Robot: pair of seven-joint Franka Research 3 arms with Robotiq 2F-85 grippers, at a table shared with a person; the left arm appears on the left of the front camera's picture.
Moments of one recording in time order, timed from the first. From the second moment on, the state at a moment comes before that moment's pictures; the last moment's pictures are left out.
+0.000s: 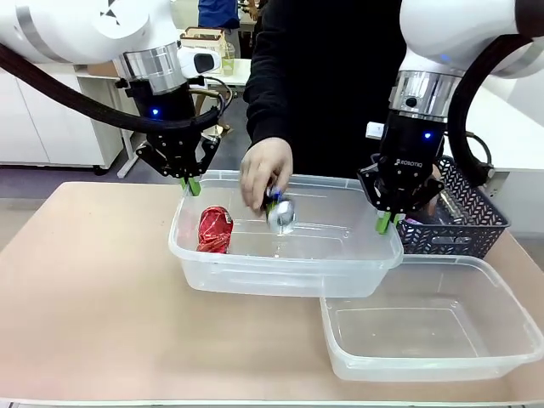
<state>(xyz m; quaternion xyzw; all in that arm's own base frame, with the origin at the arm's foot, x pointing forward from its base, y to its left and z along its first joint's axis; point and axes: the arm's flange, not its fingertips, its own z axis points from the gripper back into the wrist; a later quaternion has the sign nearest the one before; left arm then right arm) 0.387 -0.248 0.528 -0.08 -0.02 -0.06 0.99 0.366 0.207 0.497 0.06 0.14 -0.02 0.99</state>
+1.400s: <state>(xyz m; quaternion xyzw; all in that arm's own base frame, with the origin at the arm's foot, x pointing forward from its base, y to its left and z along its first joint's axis) 0.387 -0.248 0.528 -0.08 -0.02 -0.06 0.99 0.366 0.207 0.497 0.06 0.14 -0.02 0.99</state>
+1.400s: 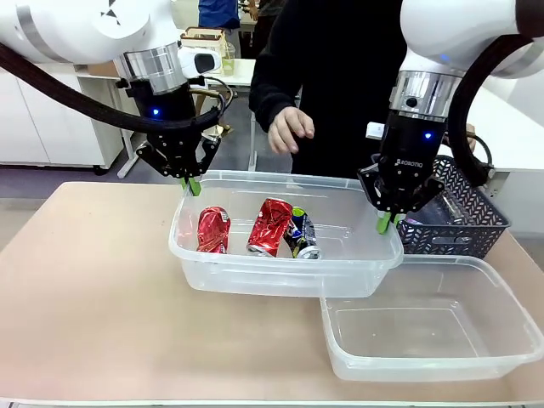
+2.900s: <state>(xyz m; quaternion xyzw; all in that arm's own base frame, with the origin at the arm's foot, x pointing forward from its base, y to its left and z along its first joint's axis) 0.410 -0.247 0.542 -0.06 -0.05 -0.07 0.99 0.386 0.221 0.509 0.07 0.13 0.00 0.99</state>
